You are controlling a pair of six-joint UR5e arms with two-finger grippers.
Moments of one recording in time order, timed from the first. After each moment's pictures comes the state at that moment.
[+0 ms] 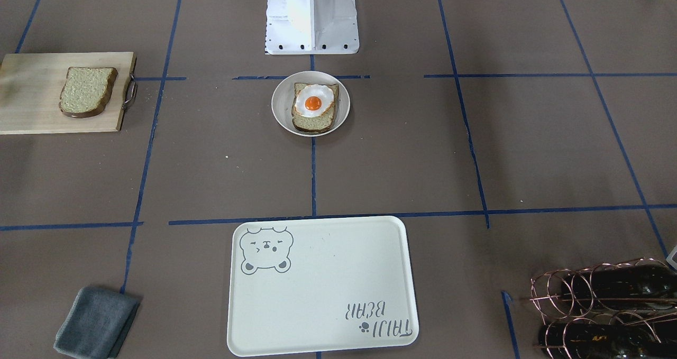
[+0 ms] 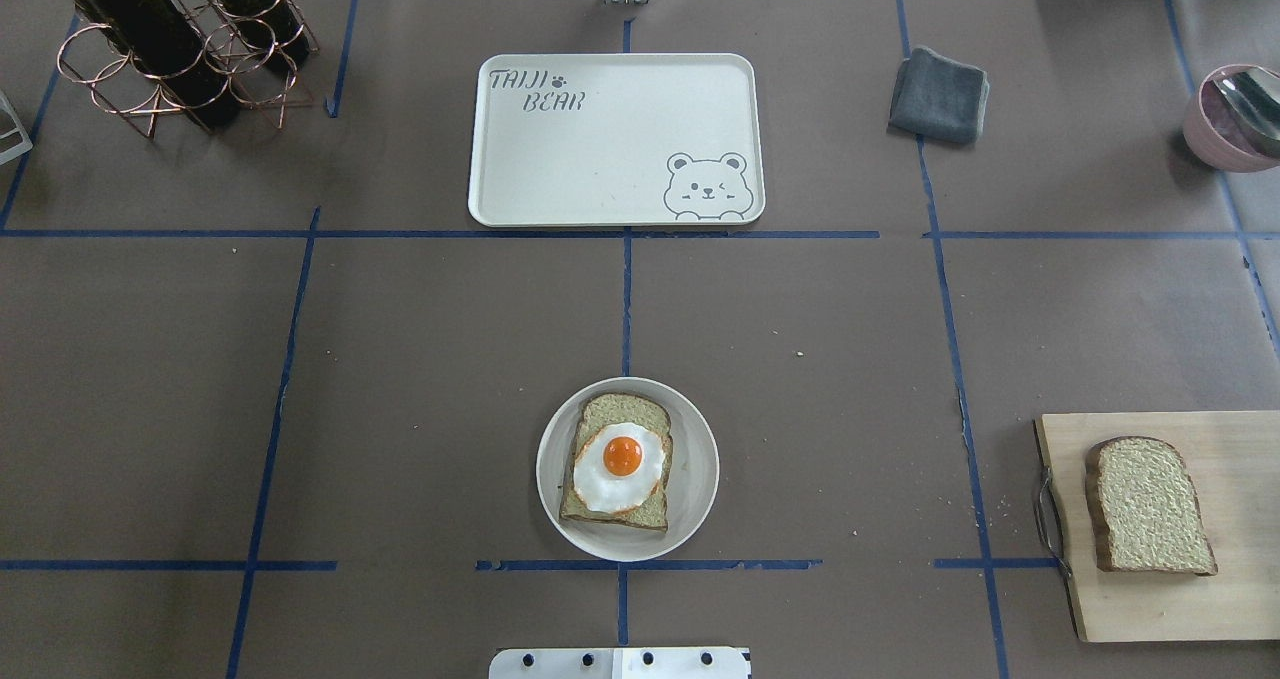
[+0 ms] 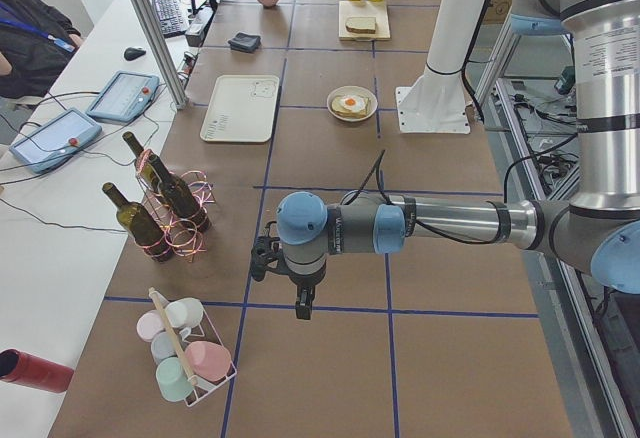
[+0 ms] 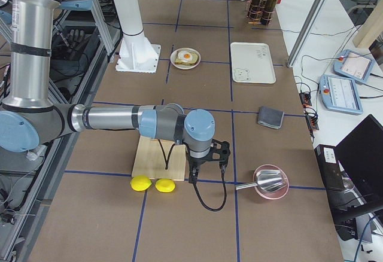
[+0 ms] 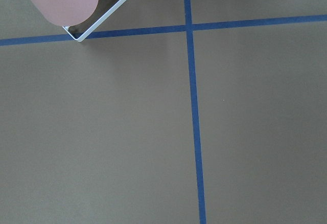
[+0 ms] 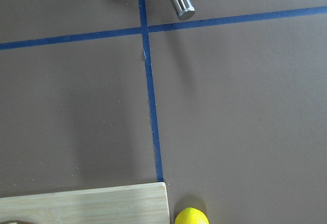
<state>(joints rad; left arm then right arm) -1.61 -1.41 -1.78 -1.50 -2.36 0.12 1.64 -1.73 1.80 -1.74 2.36 0.01</state>
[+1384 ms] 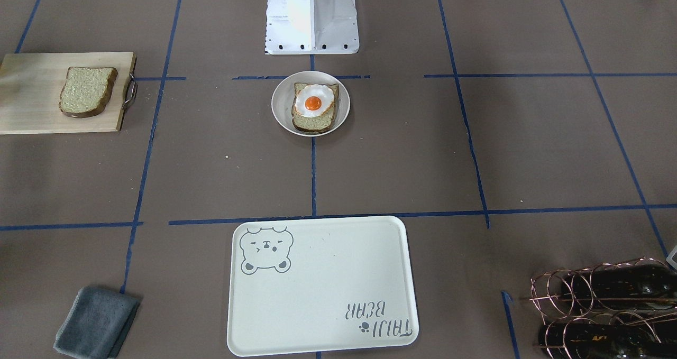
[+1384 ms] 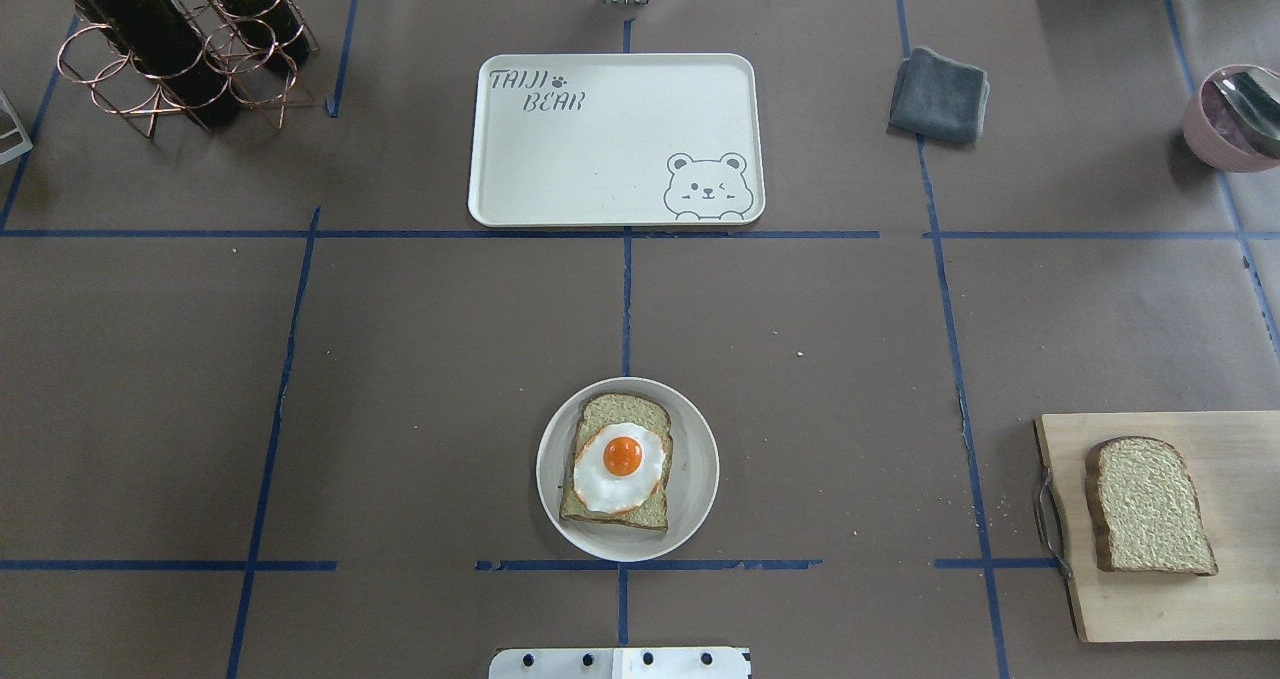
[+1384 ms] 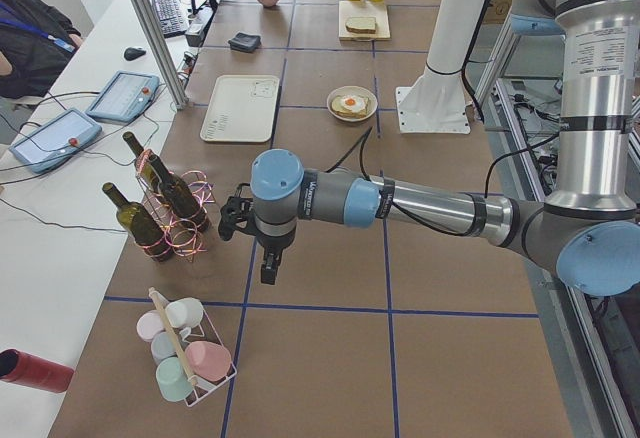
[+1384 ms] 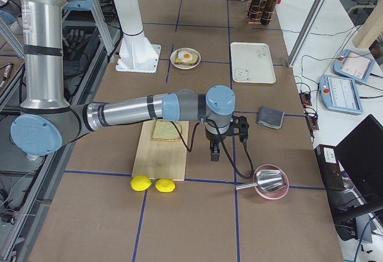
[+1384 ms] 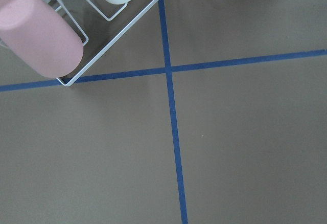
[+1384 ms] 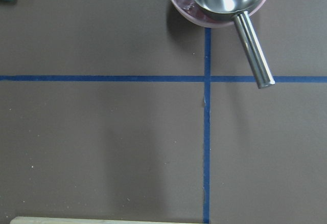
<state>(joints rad) -1.59 -1.53 -1.80 -1.61 -2.37 -0.04 1.52 -1.61 1.86 -1.72 2.40 0.09</state>
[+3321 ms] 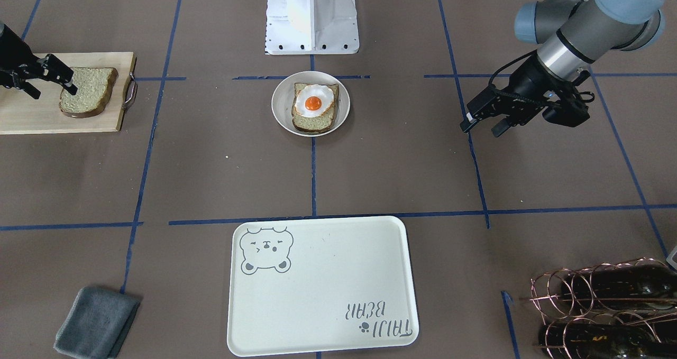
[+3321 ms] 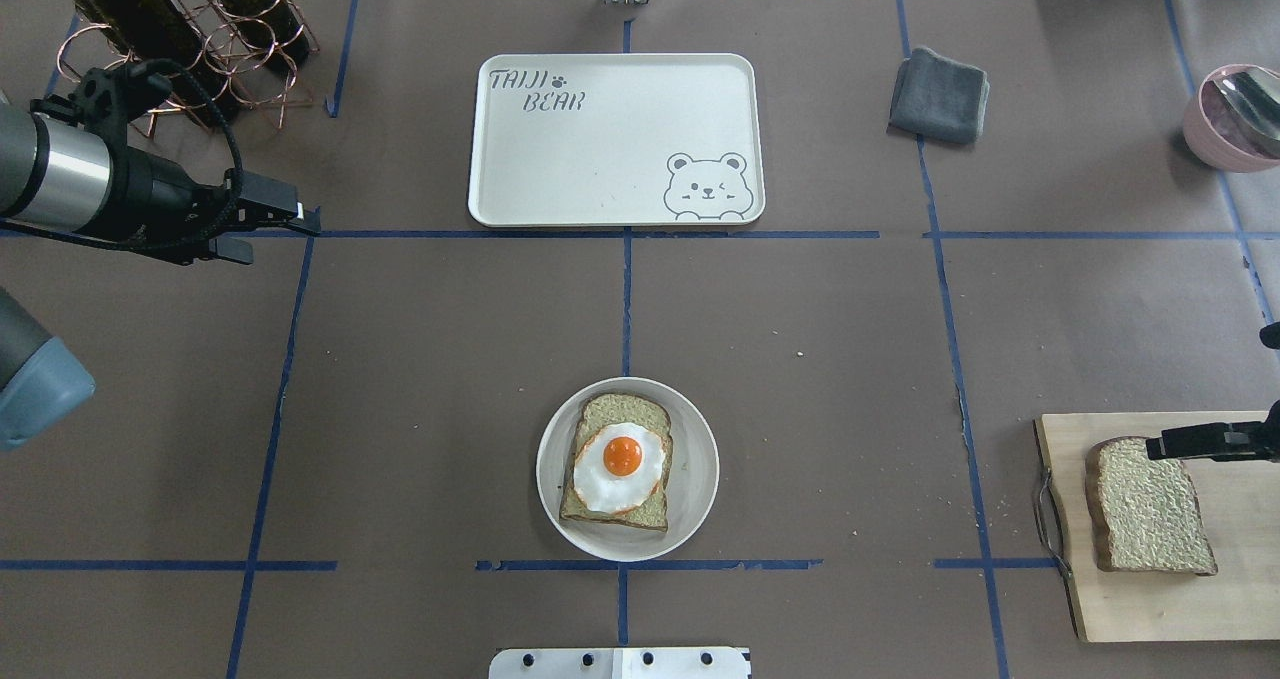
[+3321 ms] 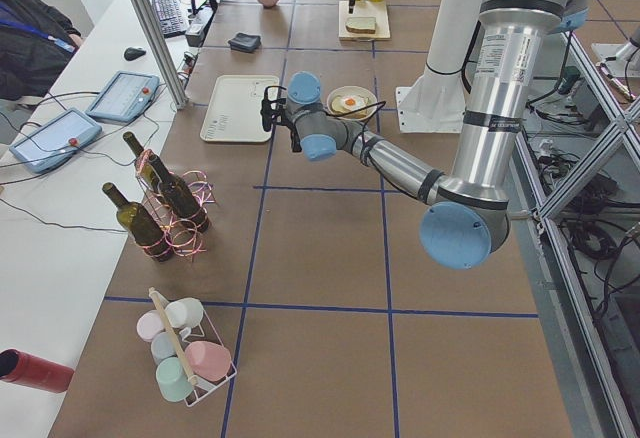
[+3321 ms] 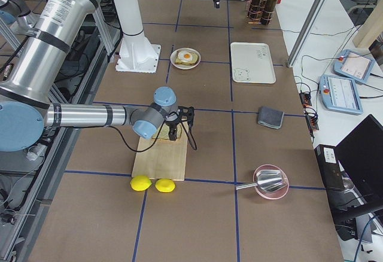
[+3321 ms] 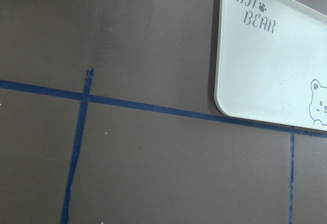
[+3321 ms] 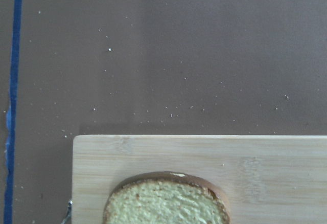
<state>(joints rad) -0.91 -1.75 -1.84 -2.28 -2.22 -1.34 0.78 -2.03 1.88 -0.64 2.08 1.07</state>
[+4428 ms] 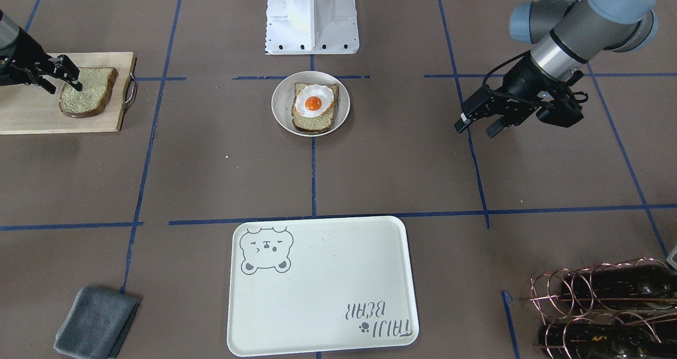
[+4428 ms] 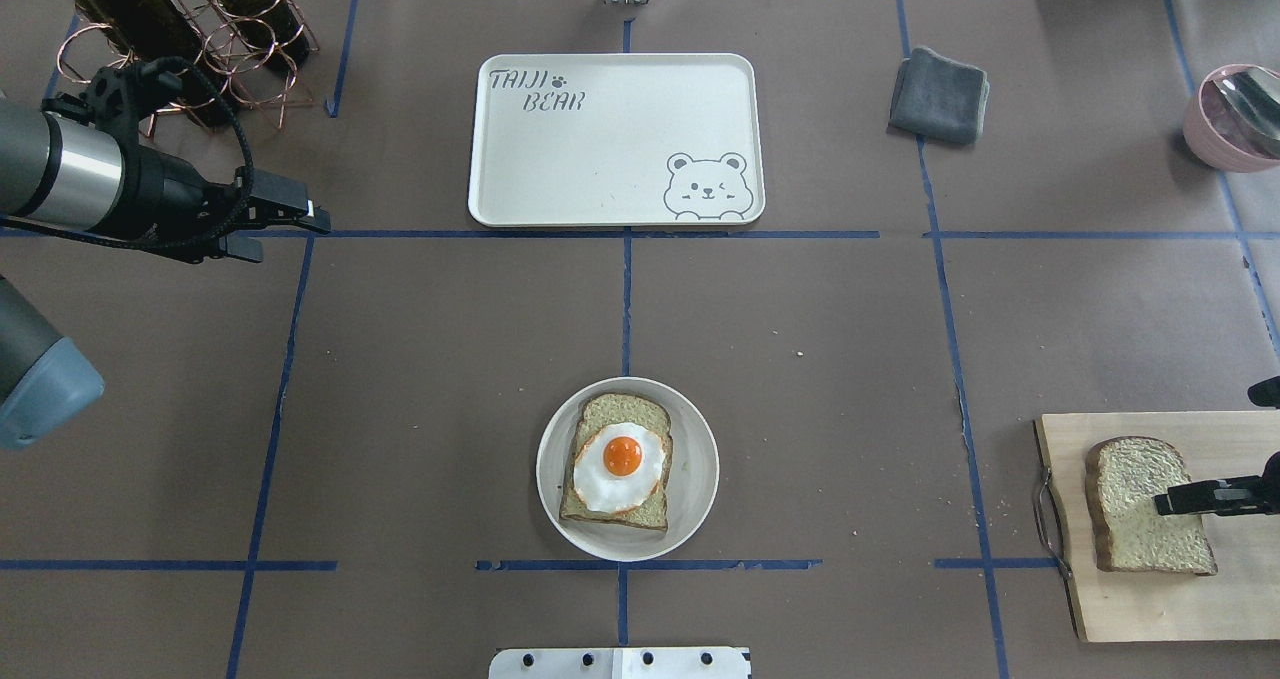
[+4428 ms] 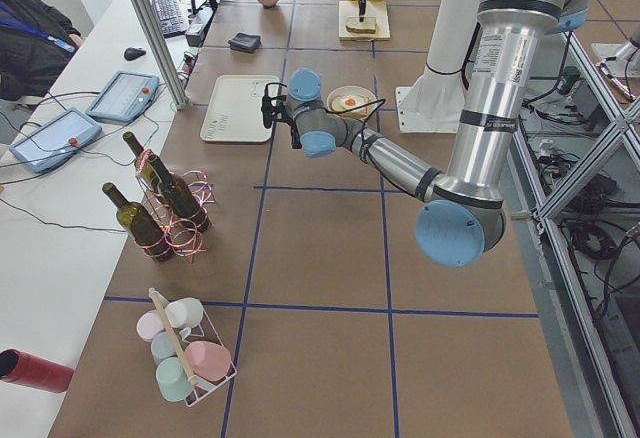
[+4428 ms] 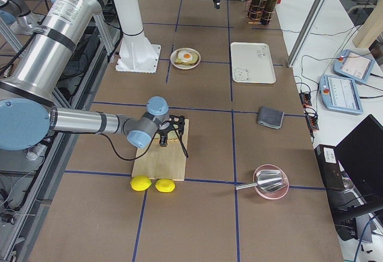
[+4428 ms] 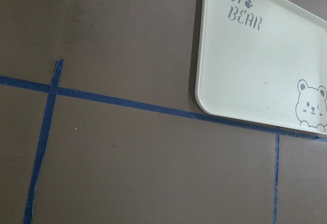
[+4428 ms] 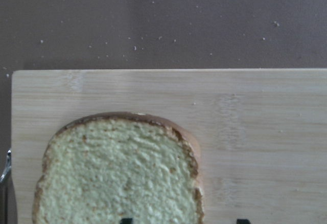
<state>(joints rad) -0.90 -1.76 -1.84 -2.28 -2.21 -1.35 0.66 -2.08 1.83 -0.56 2.06 1.10</state>
